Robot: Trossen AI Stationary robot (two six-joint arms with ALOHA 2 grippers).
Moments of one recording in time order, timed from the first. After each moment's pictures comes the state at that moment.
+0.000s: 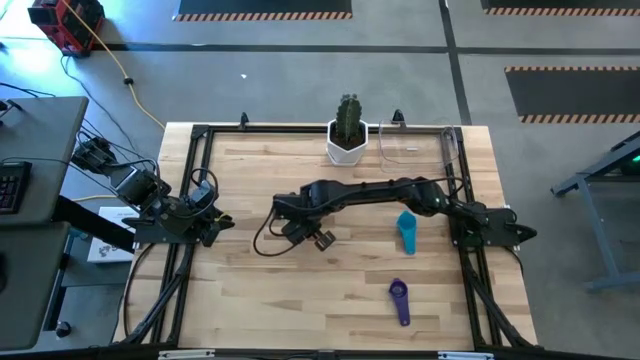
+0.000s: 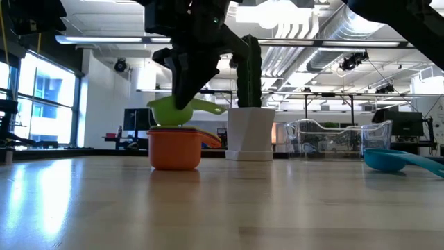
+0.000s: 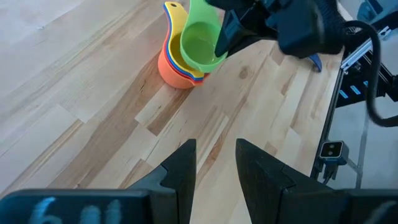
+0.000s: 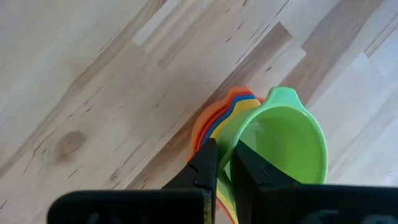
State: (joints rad) left arm -0.59 0.72 0.88 -1.04 -0.45 -1.17; right arm 0.06 2.39 2.32 -1.19 -0.06 -0.71
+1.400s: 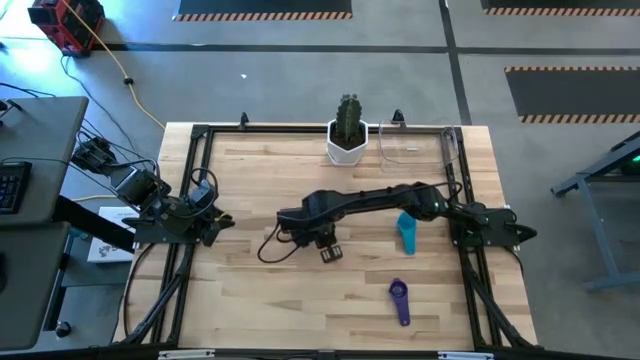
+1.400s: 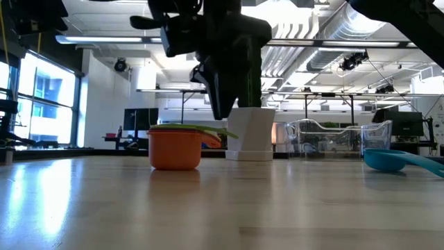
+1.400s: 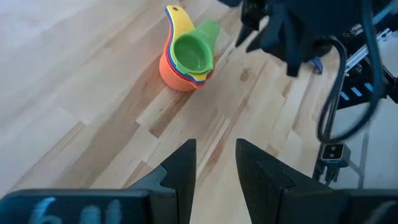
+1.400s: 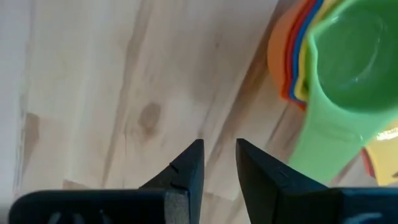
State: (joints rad) left arm -0.59 0.72 0.88 -1.04 -0.46 -1.16; right arm 0.10 2.41 2.32 -1.43 -0.07 -0.26
